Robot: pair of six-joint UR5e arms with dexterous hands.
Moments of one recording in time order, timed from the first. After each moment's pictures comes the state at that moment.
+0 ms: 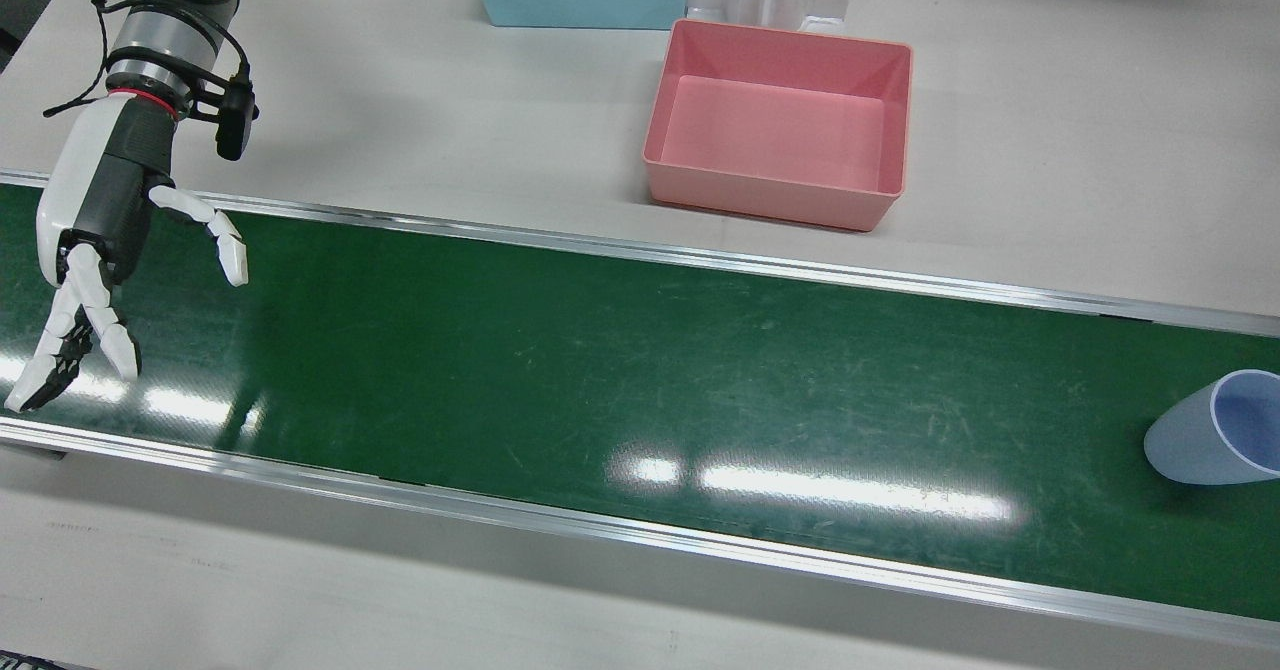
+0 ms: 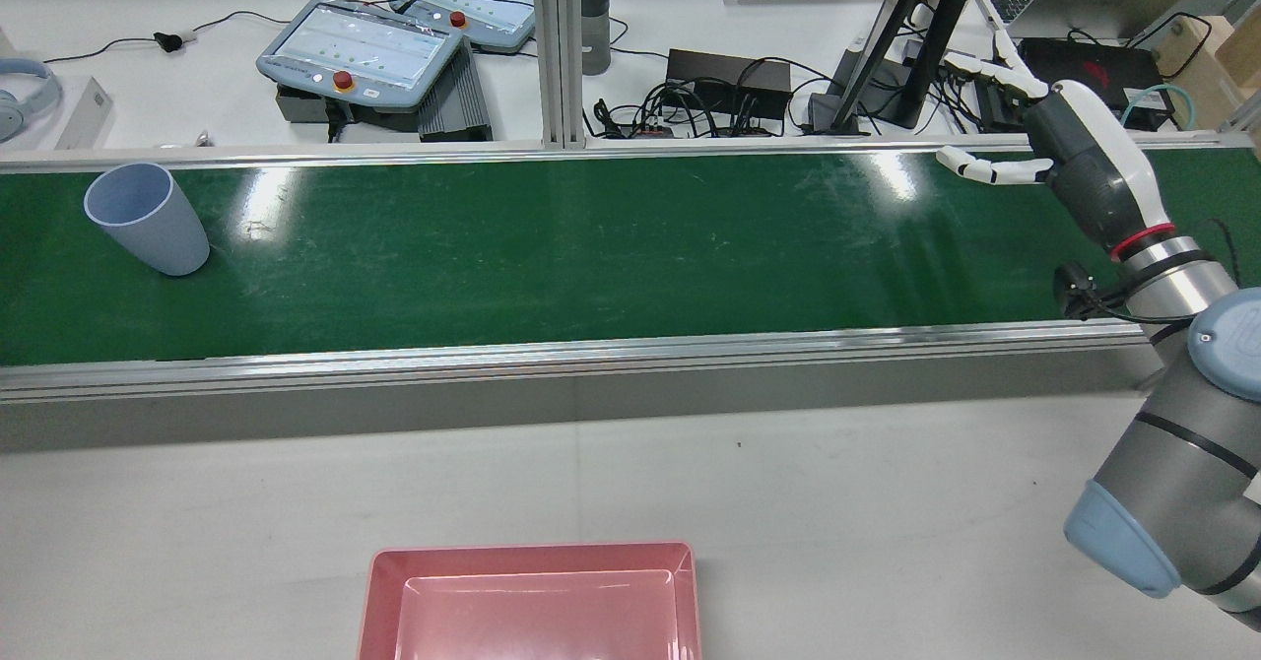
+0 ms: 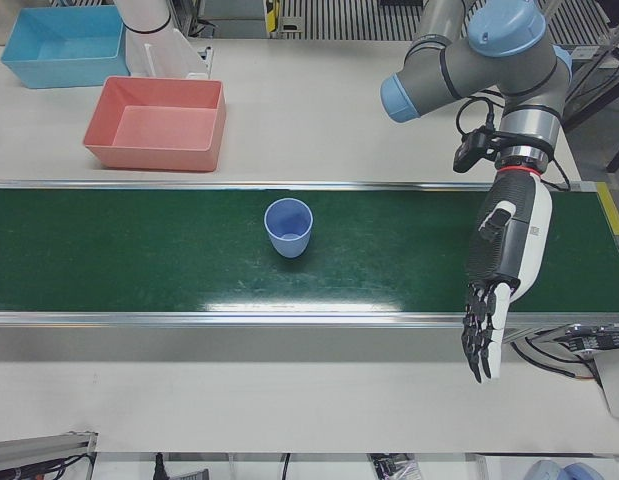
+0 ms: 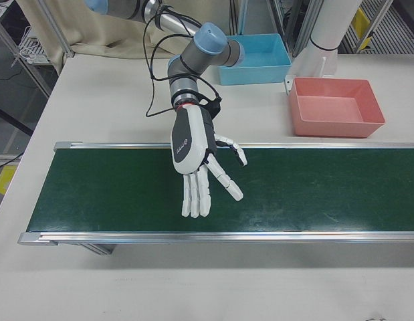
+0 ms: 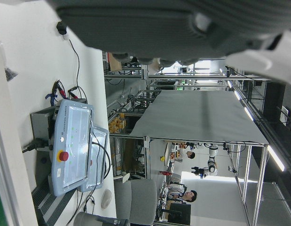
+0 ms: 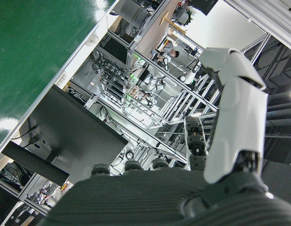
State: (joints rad) left arm -1.45 -1.85 -1.62 0.26 1.81 -0.01; right arm 0.89 -1.45 2.00 -3.51 -0.97 -0.69
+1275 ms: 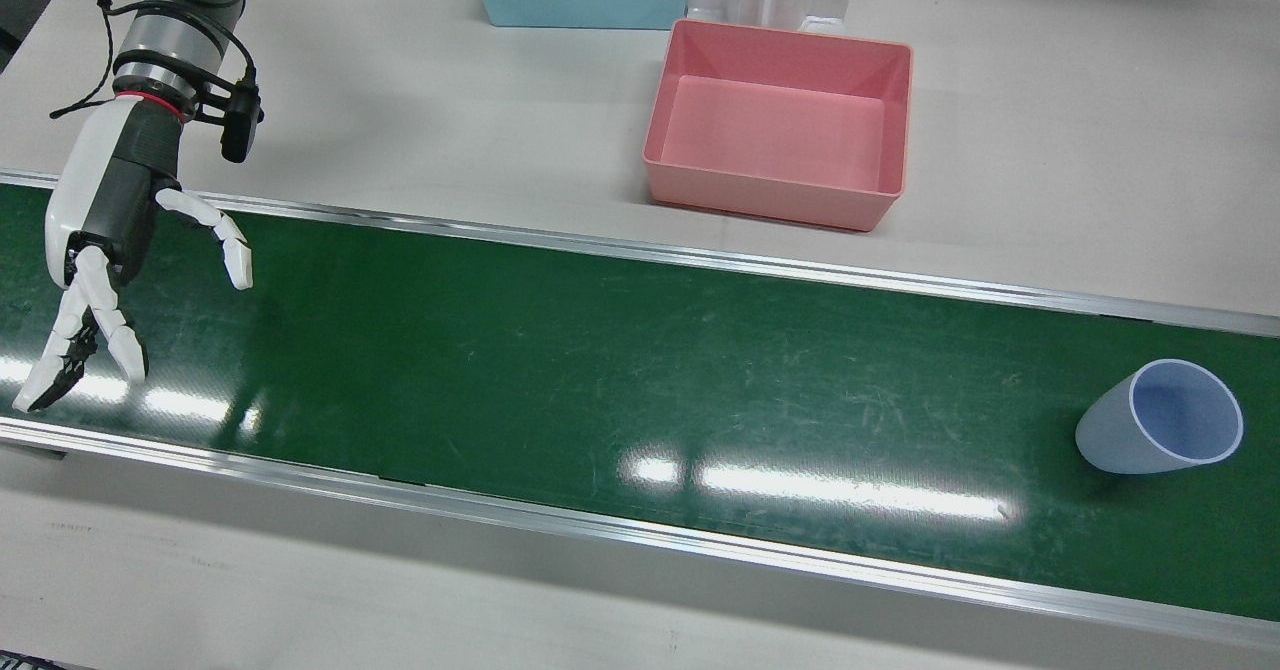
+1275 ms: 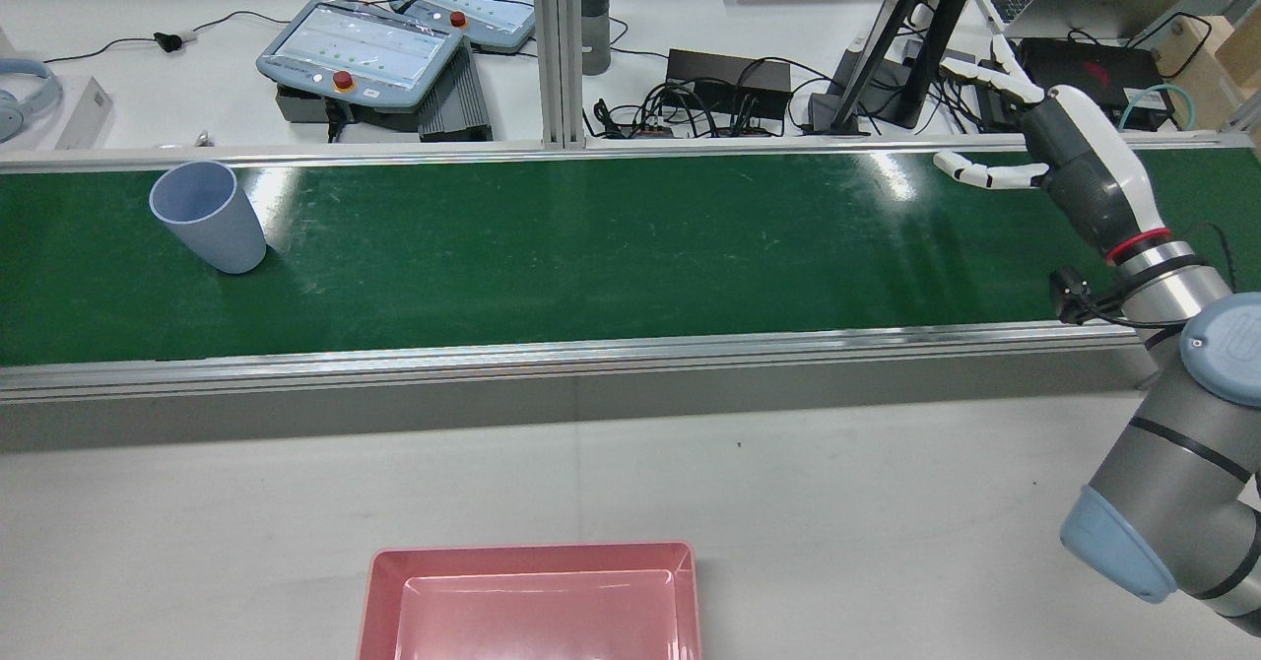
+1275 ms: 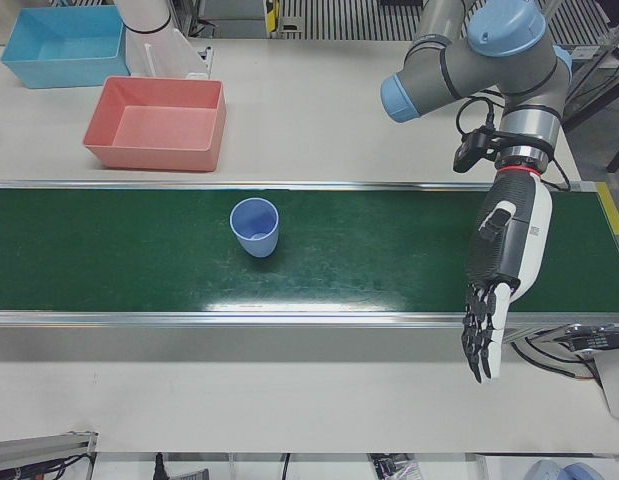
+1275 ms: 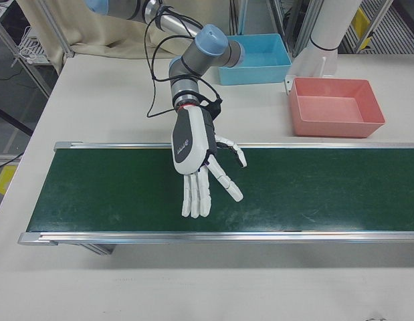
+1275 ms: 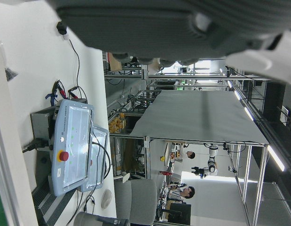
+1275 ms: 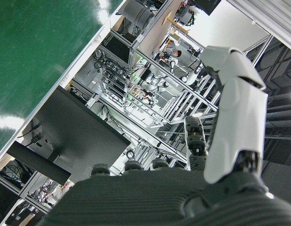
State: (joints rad) left arm -1.45 -1.85 -1.62 0.26 1.81 -0.01; right arm 0.88 -1.44 2.00 -3.51 -0.95 -0.71
